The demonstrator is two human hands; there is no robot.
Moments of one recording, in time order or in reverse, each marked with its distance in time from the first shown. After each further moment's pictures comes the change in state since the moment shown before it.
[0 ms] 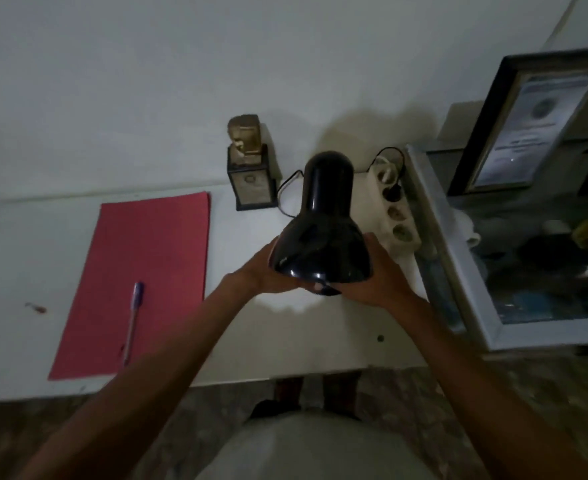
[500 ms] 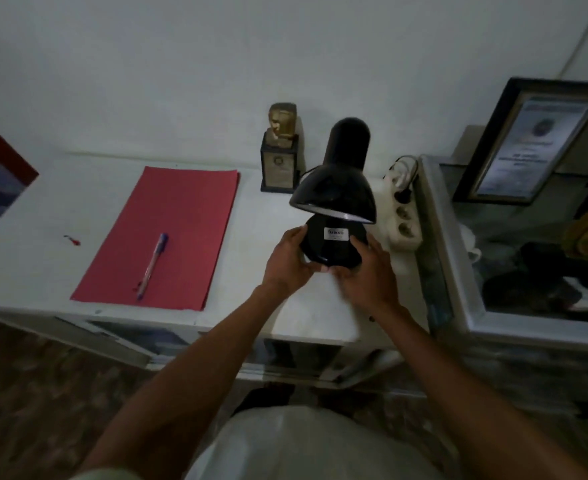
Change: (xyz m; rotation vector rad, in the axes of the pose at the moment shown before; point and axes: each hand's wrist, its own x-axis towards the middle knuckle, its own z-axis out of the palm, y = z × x) left_hand -0.035 0.028 0.073 -0.177 0.641 -0.174; right_hand -0.031 0.027 0.040 -0.169 0.145 0.018
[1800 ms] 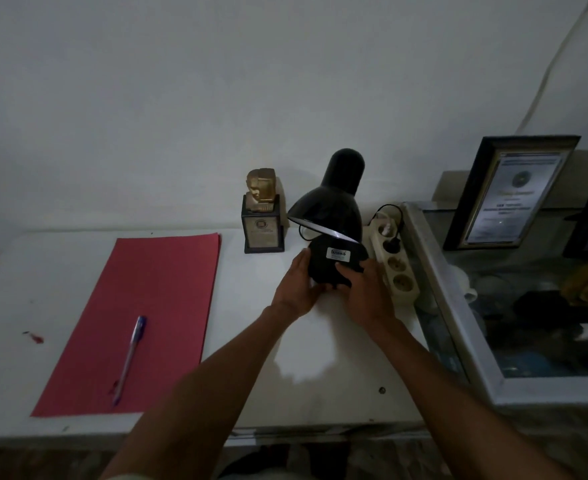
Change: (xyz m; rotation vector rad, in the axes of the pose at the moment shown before) left_hand 0.104 0.013 0.013 -0.041 -0.131 0.117; right_hand 0.090 -0.013 -0.008 -0.215 0.022 0.001
